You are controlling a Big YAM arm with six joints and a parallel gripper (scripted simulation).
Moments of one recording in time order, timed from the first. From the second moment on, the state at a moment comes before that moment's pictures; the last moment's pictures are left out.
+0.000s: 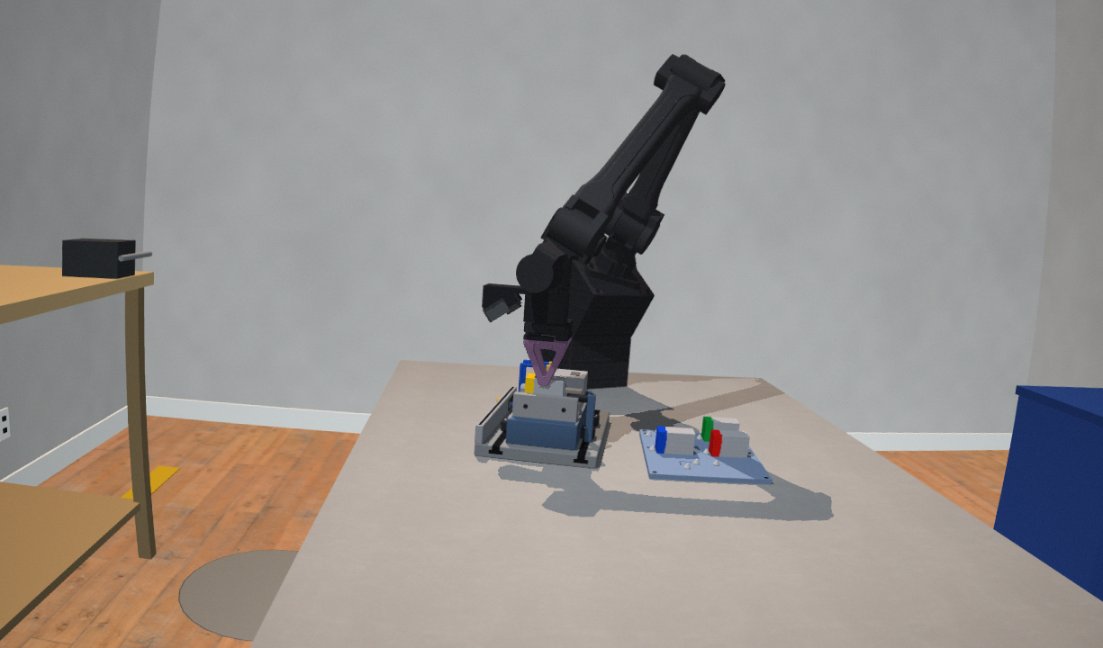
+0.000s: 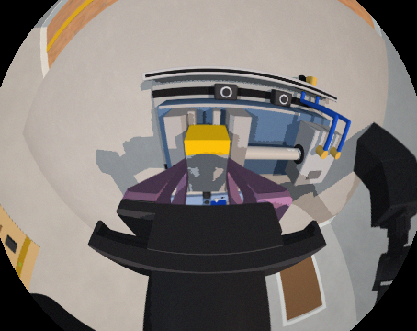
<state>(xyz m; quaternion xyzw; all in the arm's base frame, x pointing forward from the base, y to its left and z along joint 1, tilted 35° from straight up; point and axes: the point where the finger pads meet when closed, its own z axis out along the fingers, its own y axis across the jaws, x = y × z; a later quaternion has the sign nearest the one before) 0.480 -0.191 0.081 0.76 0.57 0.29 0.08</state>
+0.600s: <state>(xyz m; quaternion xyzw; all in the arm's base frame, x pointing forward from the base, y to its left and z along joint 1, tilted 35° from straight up) 0.480 -0.189 0.081 0.76 0.57 0.29 0.08</state>
